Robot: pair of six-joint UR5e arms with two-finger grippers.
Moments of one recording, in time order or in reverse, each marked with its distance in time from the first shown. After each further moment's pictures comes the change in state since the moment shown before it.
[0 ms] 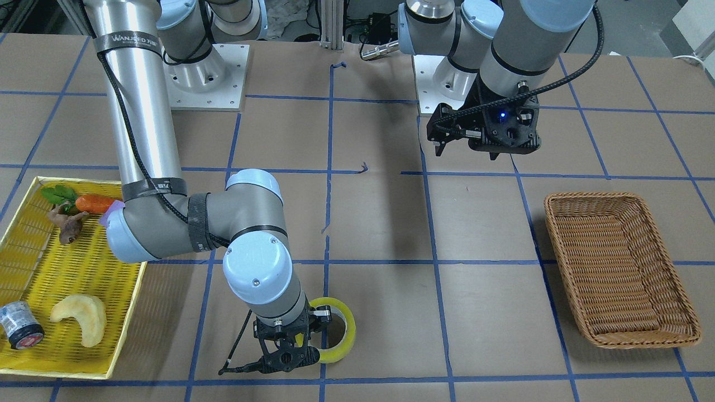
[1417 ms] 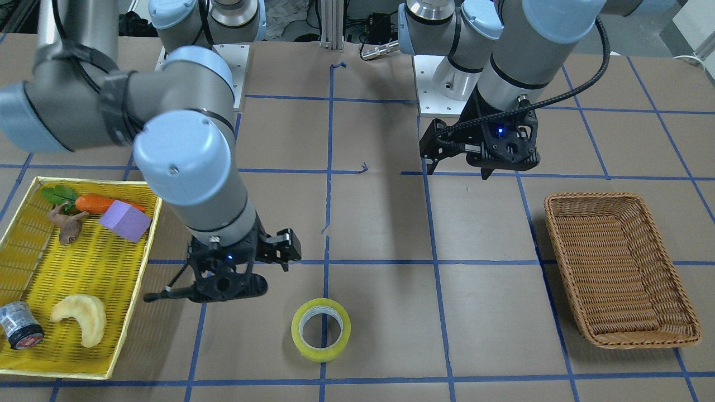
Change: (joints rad) left arm -0.003 -0.056 0.012 0.144 -0.090 -0.037; right arm -0.077 -0.330 0.032 0.378 -0.026 0.000
